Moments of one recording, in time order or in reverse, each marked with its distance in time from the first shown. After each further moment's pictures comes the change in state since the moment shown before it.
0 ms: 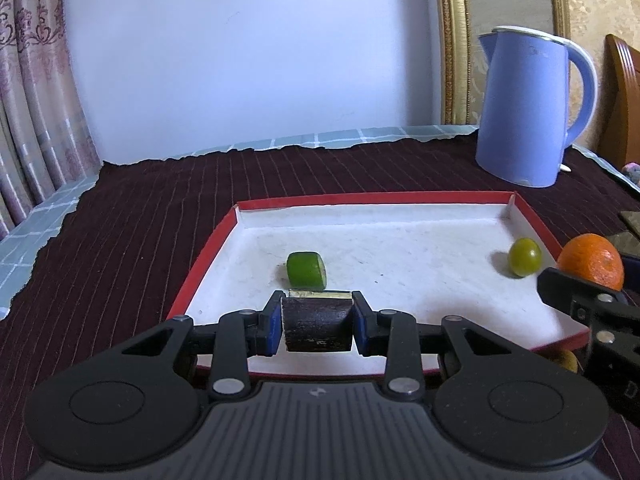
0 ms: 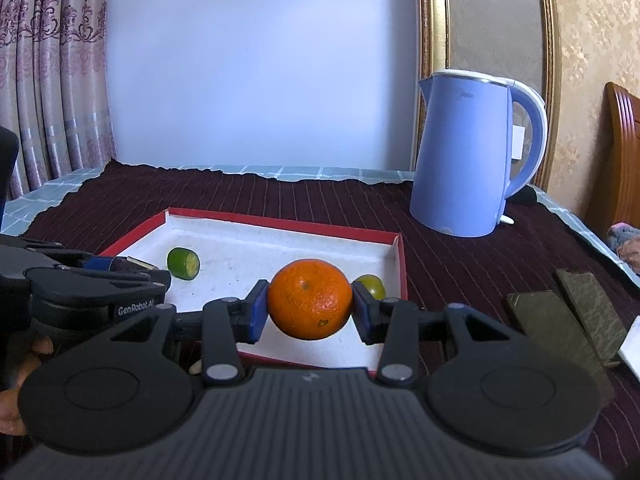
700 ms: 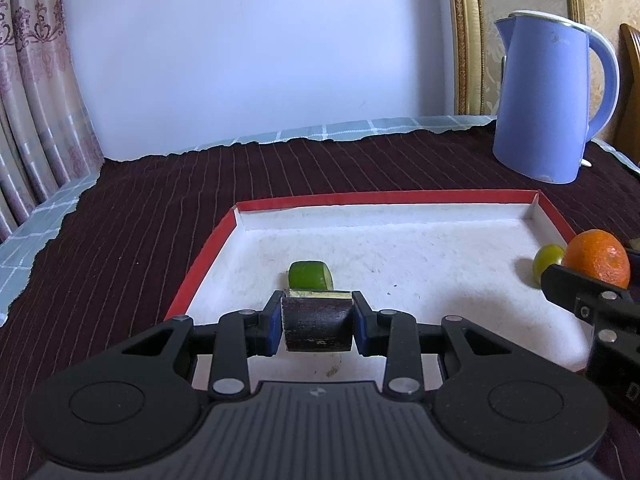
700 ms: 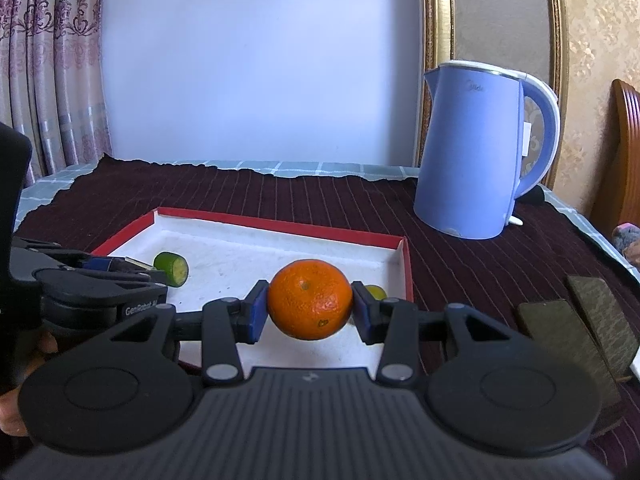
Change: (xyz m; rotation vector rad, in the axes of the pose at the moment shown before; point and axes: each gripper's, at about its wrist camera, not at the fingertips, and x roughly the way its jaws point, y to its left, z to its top) left arm 0.027 -0.006 0.011 0.012 0.031 0.034; right arm 0.029 -0.002 0.008 0.002 0.024 -0.001
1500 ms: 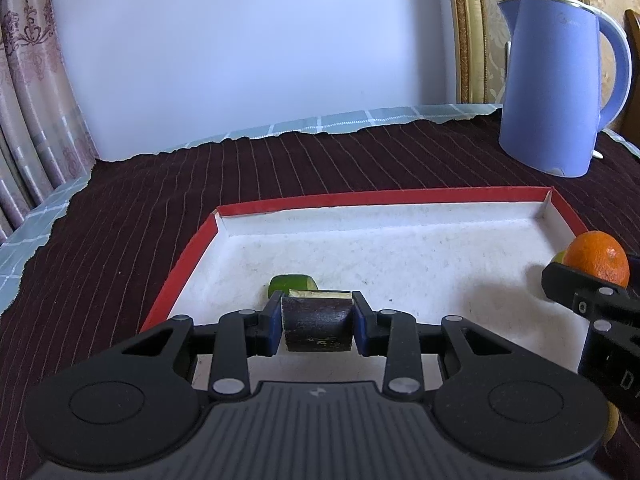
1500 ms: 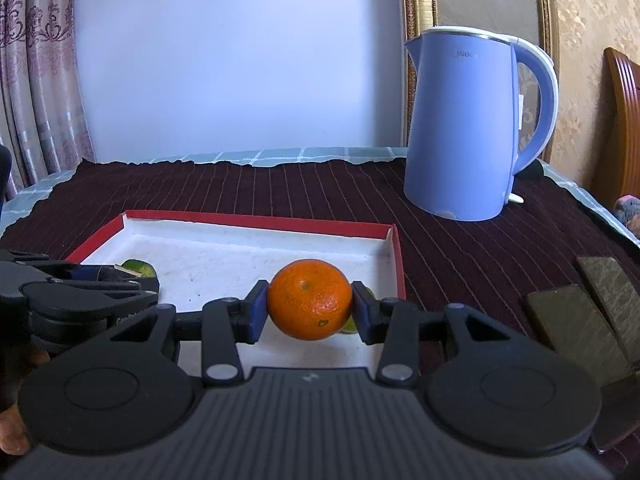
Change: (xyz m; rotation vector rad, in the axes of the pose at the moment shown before) left arm 0.026 -0.013 0.011 0.017 0.028 0.017; right arm 0.033 -0.017 0.002 0.069 0.033 -0.021
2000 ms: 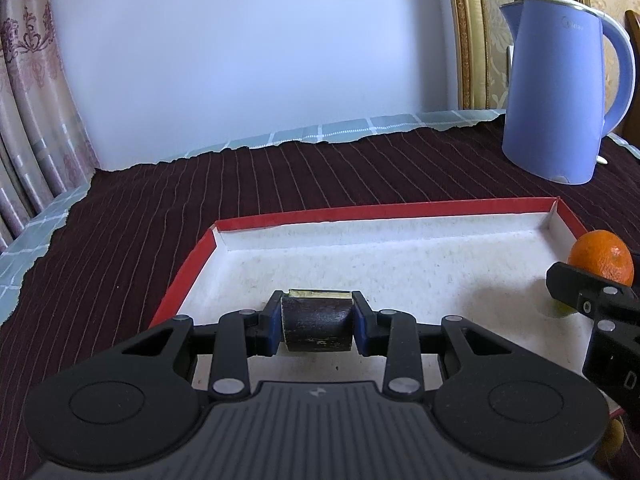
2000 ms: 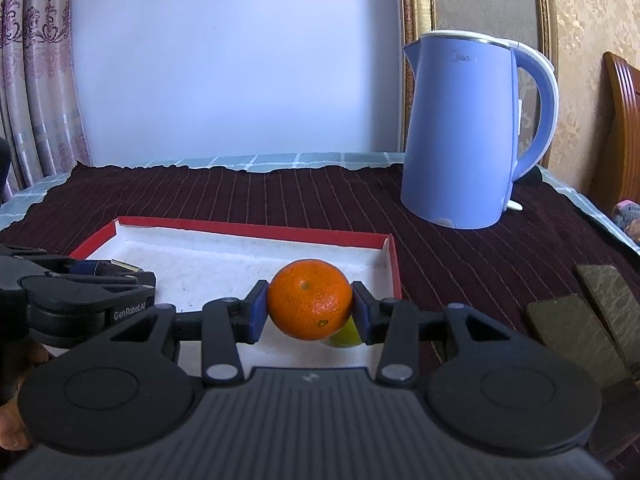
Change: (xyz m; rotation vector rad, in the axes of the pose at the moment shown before) left arm 0.007 -0.002 0.007 0.010 -0.018 0.007; right arm 0.007 -0.002 0.005 -0.009 -0.011 -0.013
